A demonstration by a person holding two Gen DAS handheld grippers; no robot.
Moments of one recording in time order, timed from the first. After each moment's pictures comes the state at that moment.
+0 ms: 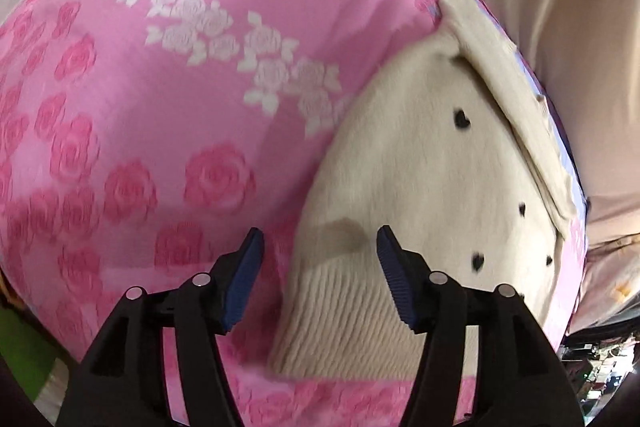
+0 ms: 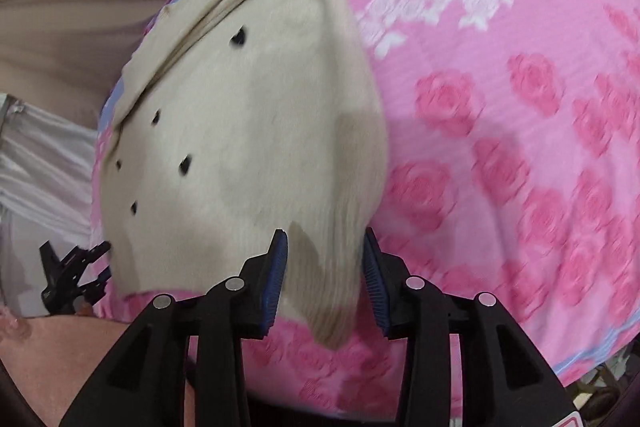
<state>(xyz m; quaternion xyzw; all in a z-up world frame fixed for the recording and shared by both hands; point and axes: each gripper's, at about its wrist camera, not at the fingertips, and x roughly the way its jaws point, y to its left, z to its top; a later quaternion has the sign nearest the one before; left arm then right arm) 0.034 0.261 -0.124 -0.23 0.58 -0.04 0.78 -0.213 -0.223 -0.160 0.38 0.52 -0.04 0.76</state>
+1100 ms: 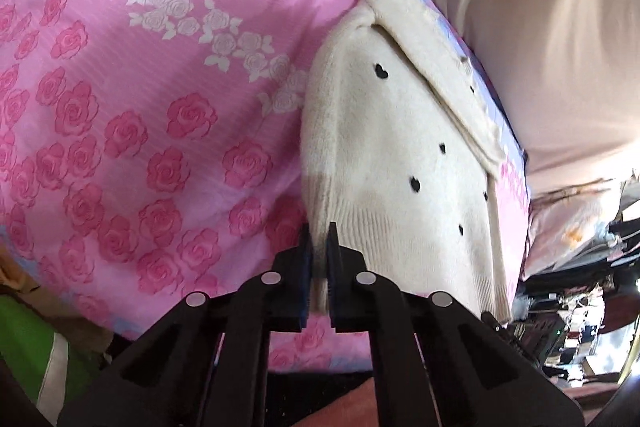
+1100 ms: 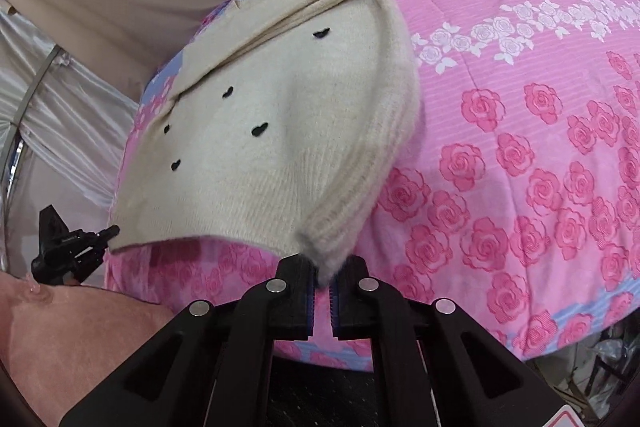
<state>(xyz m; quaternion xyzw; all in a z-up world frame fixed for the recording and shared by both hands) -0.015 0.273 -0.078 -0.25 0.59 -0.17 0.75 -0.257 -0.190 -0.111 0.32 0.49 0.00 0.81</state>
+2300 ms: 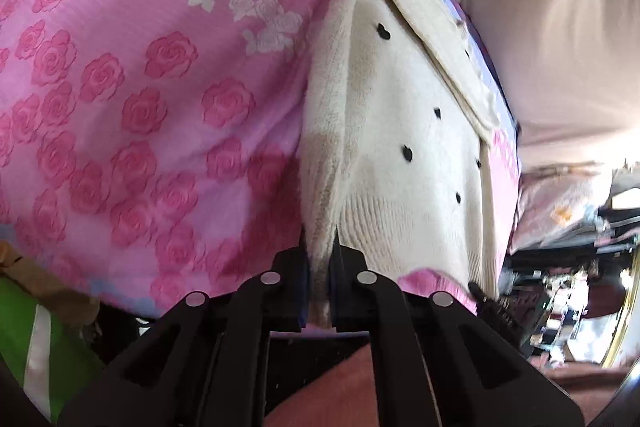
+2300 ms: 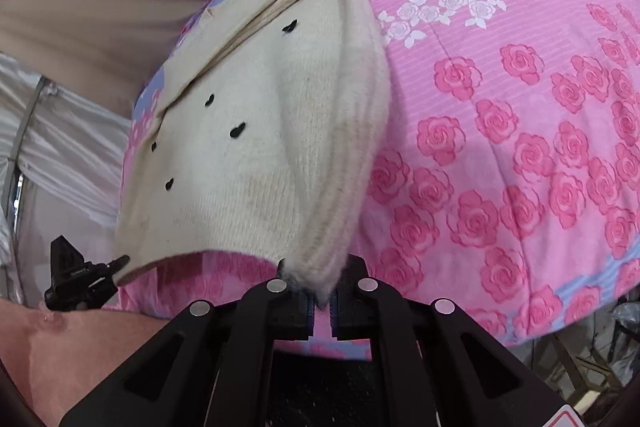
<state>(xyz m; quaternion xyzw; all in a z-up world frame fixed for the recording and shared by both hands) -0.027 0.271 -0.088 -0.25 0.64 -0.20 0.70 -0.278 -0.207 -0.117 0.37 0.50 -0.01 0.78</state>
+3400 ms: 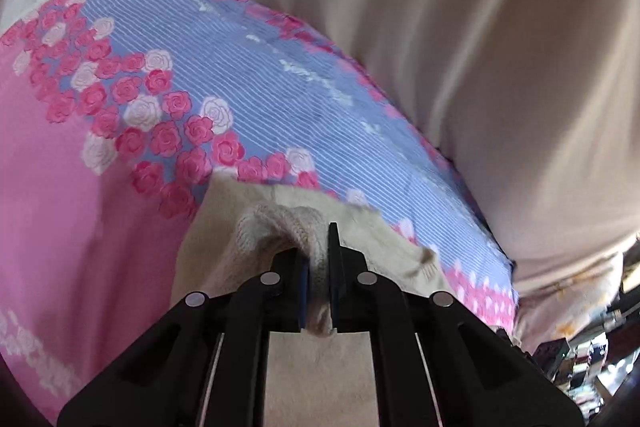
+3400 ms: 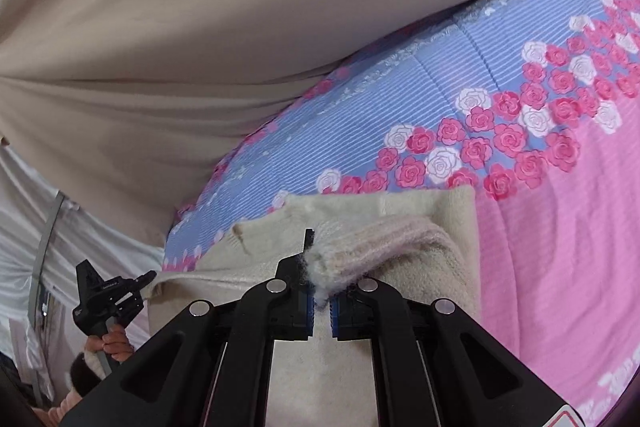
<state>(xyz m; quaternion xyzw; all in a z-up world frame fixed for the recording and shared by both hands) 0.278 0.139 -0.037 -0.26 0.50 -0.15 0.81 0.032 -0.350 -0.085 0.41 0.34 0.01 0.85</state>
